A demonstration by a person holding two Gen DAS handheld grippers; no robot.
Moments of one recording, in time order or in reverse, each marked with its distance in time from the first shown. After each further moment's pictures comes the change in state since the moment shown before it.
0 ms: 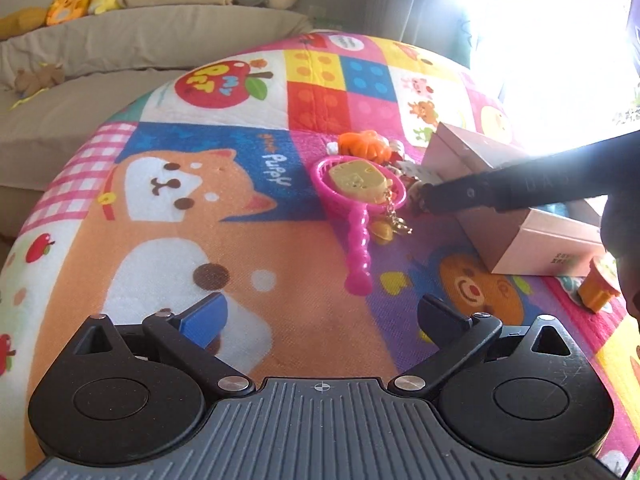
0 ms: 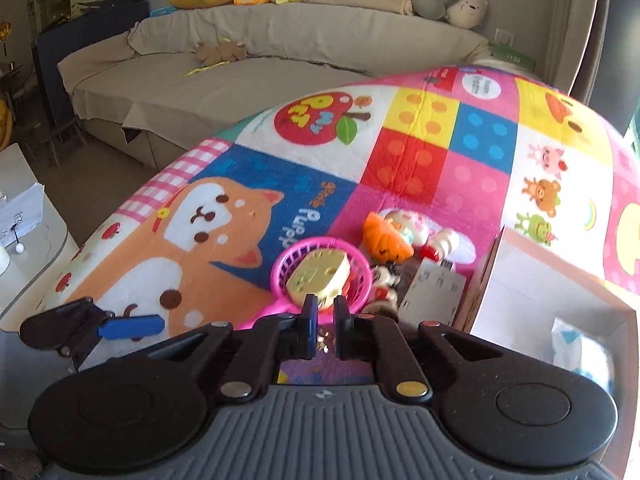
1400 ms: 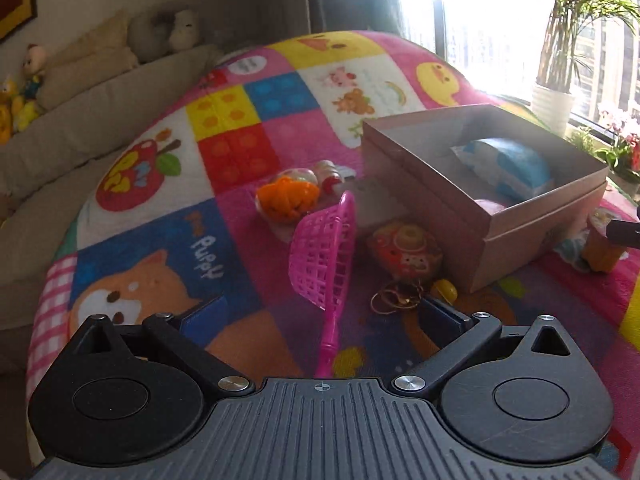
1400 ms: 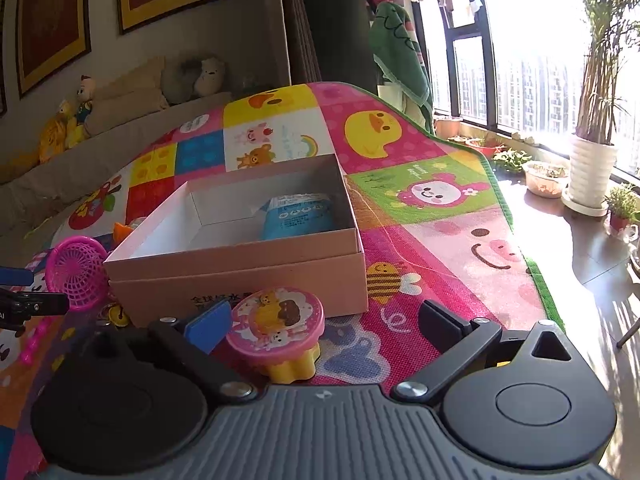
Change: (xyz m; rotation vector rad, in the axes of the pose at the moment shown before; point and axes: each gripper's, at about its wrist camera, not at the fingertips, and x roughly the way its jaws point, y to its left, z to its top) left arm 0.036 -0.069 0.044 0.370 0.009 0.000; right arm -0.095 -0.117 -0.193 0.505 -0.342 -0.409
